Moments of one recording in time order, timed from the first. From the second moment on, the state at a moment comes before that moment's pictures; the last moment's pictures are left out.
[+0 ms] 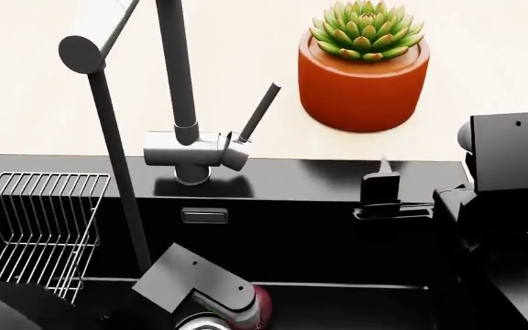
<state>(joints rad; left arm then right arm) -0.92 -0.25 0.65 0.01 -1.96 -1.34 -1.21 0.74 0.41 0.07 -0.38 0.58 1.28 0.09</state>
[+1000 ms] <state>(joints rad) -0.86 -0.22 0.95 -0.29 -1.54 -1.30 -0.93 0.63 0.46 0.15 -0.45 0.64 1.32 0.09</state>
